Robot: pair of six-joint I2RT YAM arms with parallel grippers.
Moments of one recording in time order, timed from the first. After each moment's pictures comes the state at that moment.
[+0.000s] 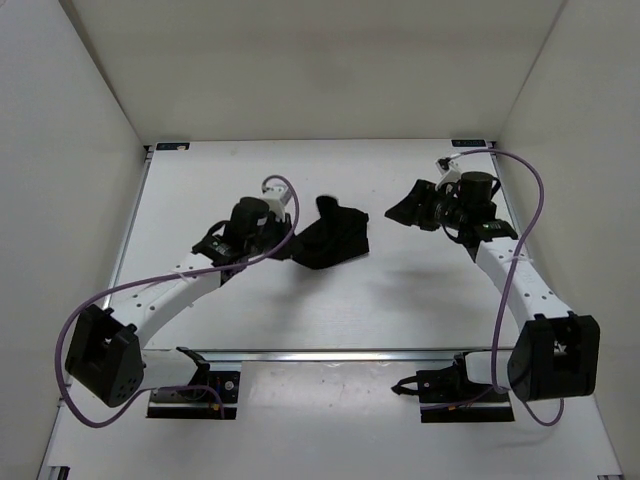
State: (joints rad) left arm -0.57 1.26 0.94 -0.20 0.16 -0.39; right arm 0.09 1.24 0.93 -0.17 -0.62 0.44
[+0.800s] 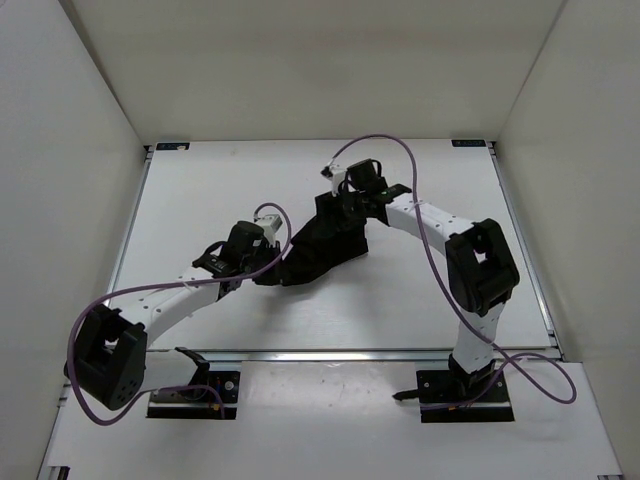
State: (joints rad) left arm -0.54 1.26 0.68 -0.21 0.21 -0.45; right arm 0.51 1.89 1.42 -0.33 -0.53 0.13
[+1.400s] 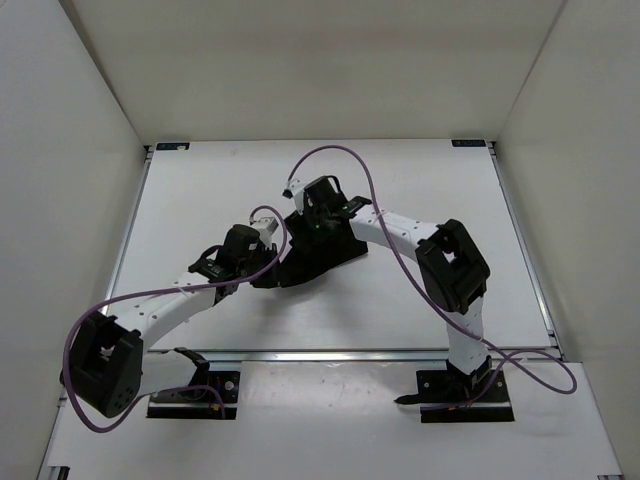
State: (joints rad) left arm -0.52 1.21 0.64 -0.20 0.22 -0.48; right arm 0.73 2.00 1.52 -0.34 -0.17 -0.07
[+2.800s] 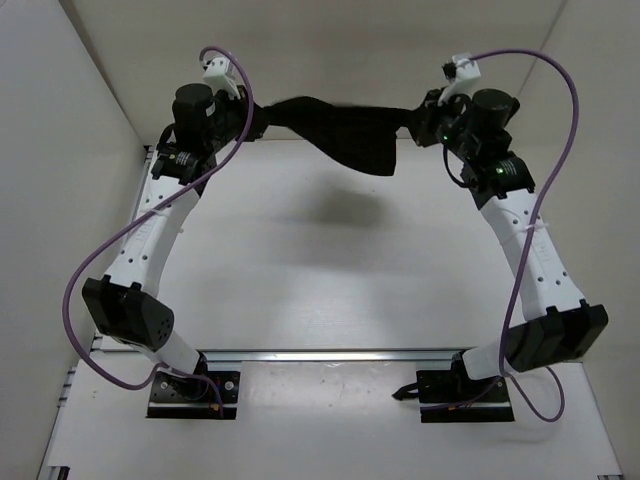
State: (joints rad) left arm -0.25 1.58 1.74 -0.28 0.27 -0.34; right arm 0.24 1.48 1.70 -0.29 -0.27 0.10
